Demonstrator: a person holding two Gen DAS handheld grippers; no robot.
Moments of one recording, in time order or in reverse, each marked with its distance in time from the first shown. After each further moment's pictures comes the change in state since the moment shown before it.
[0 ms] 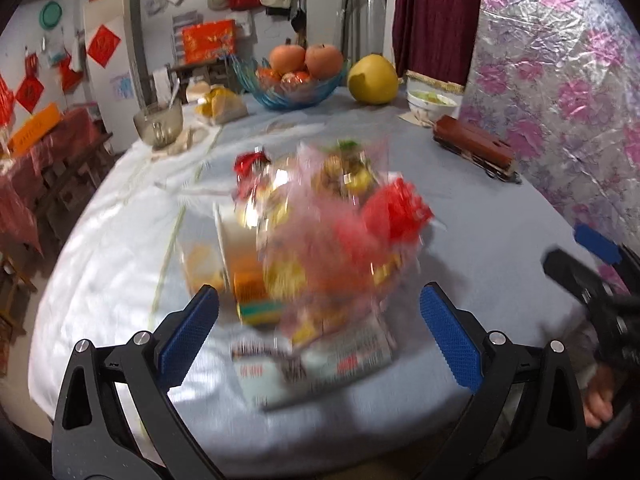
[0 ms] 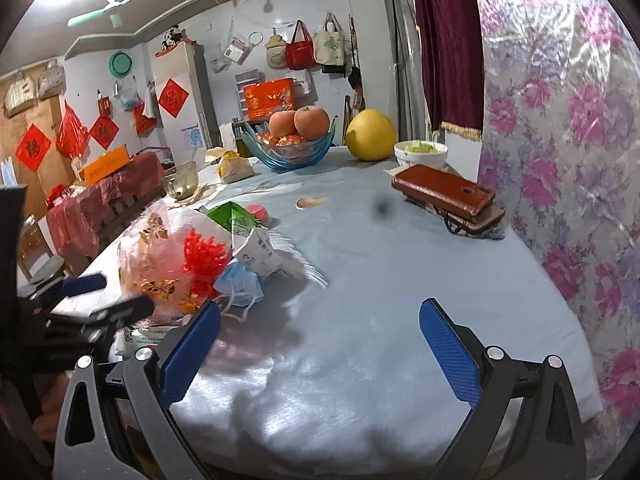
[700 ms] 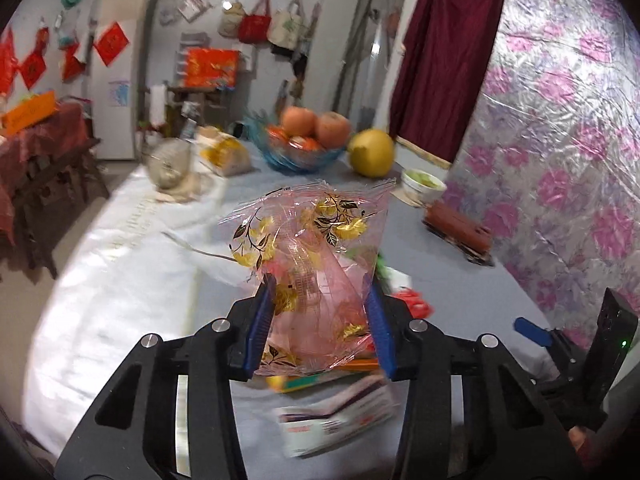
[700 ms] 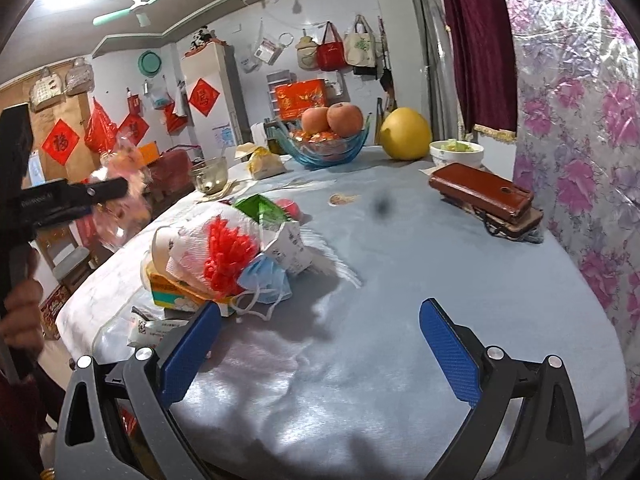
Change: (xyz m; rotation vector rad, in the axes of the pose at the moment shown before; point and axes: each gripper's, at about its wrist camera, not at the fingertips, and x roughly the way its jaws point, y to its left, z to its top) left arm -0.054 0.076 0.035 -0.136 -0.180 -0.129; right arm 0.019 0.010 -0.008 -0.054 -0.022 0.116
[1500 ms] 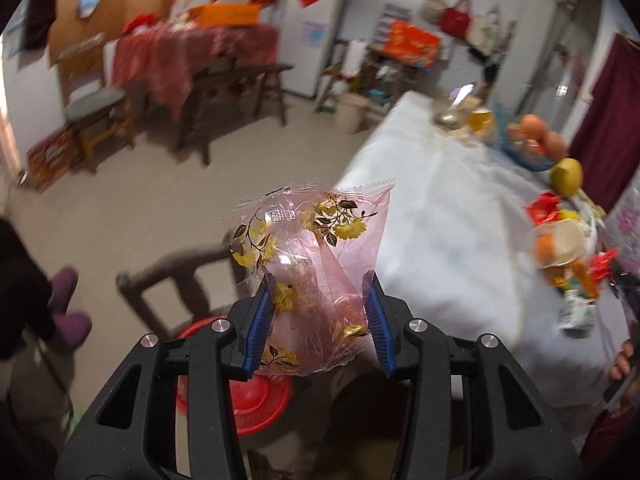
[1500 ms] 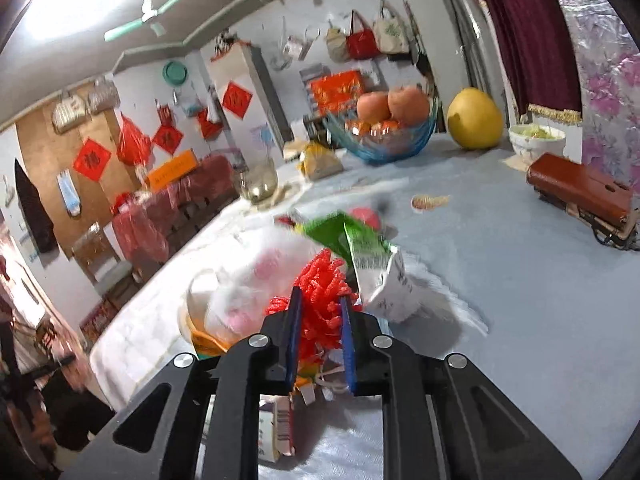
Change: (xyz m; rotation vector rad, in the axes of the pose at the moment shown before) left arm -0.130 0.230 -0.167 -0.433 0.108 0.474; right arm 0.075 0.045 0.035 0.077 -0.008 0.190
